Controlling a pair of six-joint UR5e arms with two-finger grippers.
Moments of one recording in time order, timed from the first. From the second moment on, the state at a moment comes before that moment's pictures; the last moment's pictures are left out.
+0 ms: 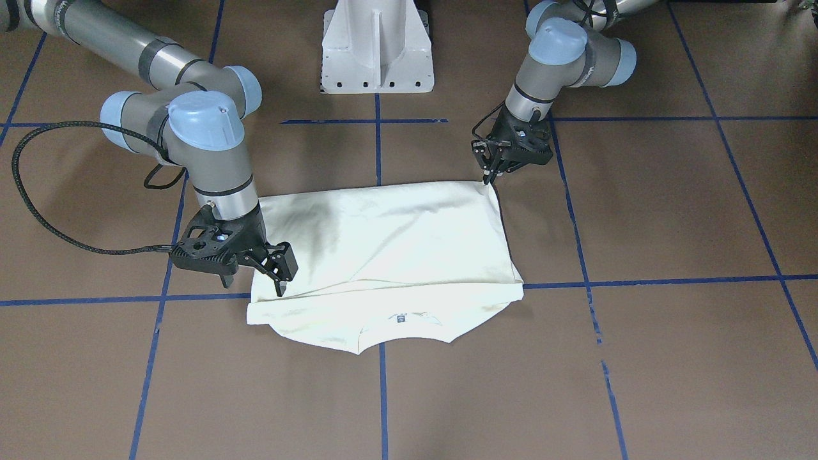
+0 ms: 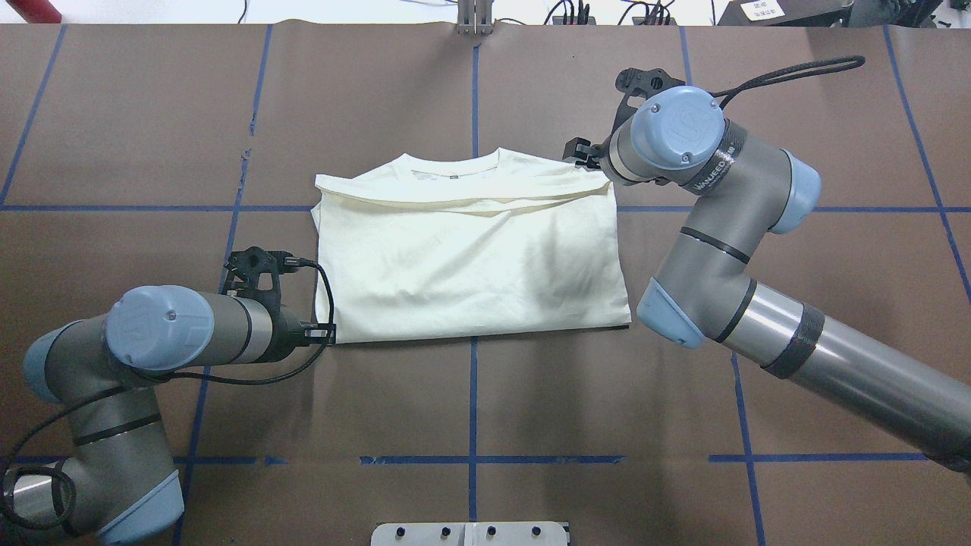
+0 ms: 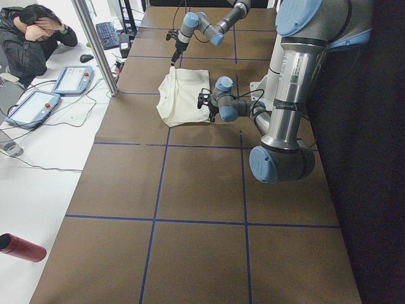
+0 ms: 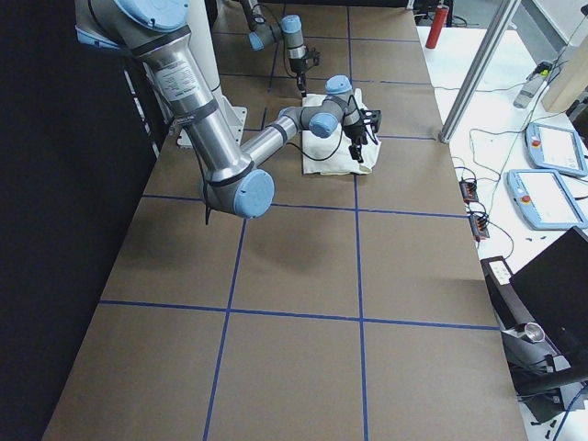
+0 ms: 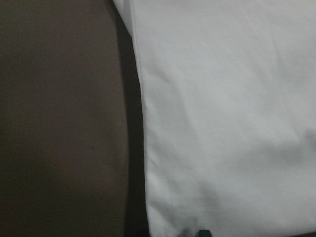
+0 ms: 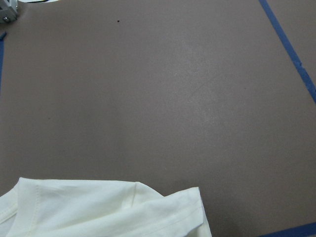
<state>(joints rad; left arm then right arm) -0.44 -1.80 -1.83 -2.10 -1.71 -1.26 0.71 -0.98 1.54 -1.28 1.65 1.33</state>
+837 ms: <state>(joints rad) -0.81 -1.99 -1.46 -2.10 -1.71 -0.84 0.70 -0.98 1.54 -1.28 1.65 1.34</state>
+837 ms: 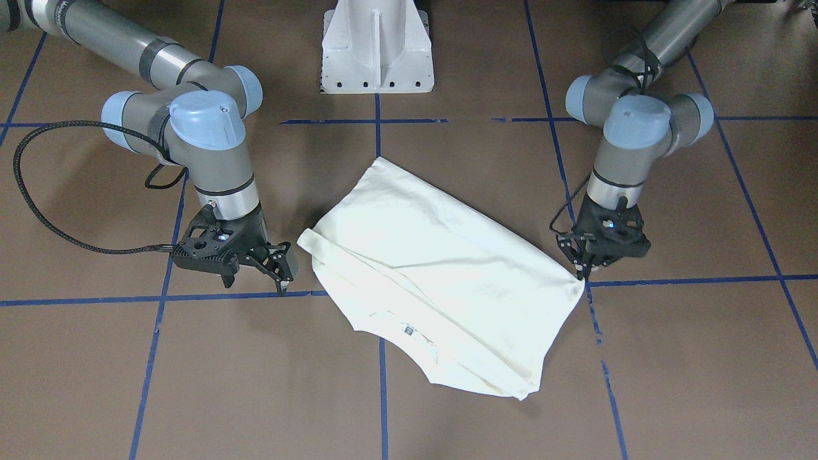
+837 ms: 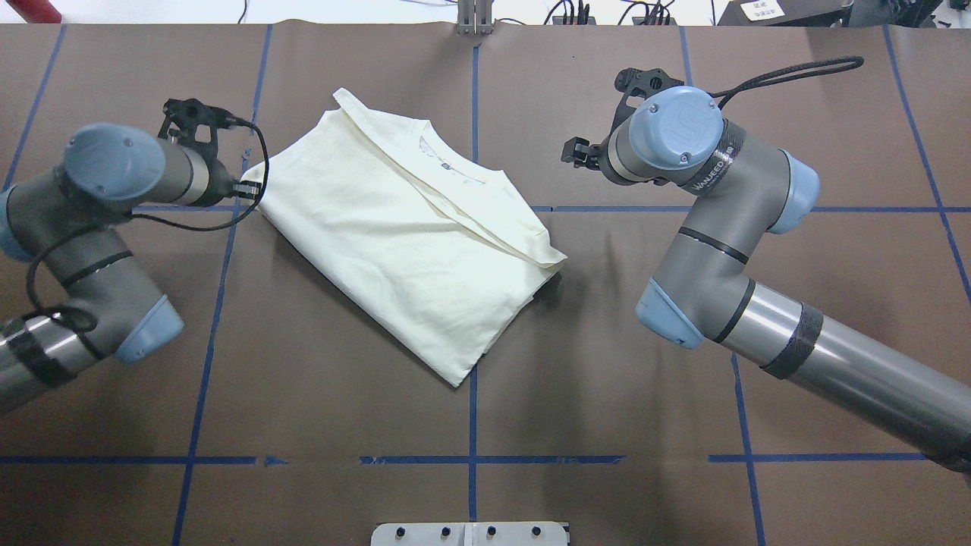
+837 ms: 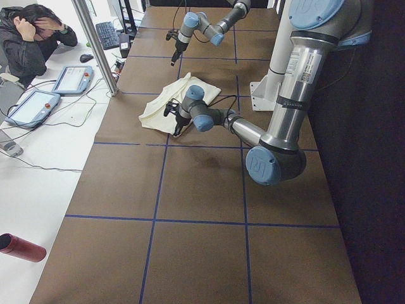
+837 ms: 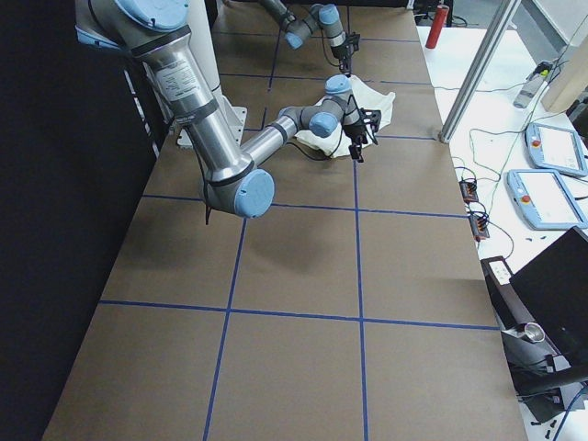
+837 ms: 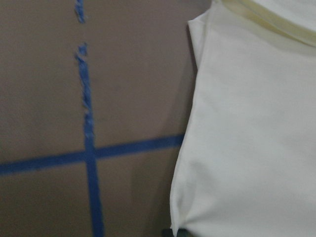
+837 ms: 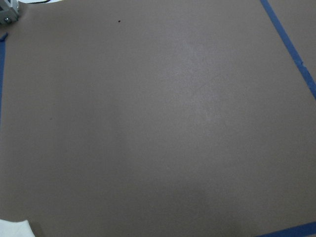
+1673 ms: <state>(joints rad) -0.92 -2.34 -0.94 -2.34 -1.65 -0.79 0.69 -0.93 1.54 -1.29 1.65 1.38</state>
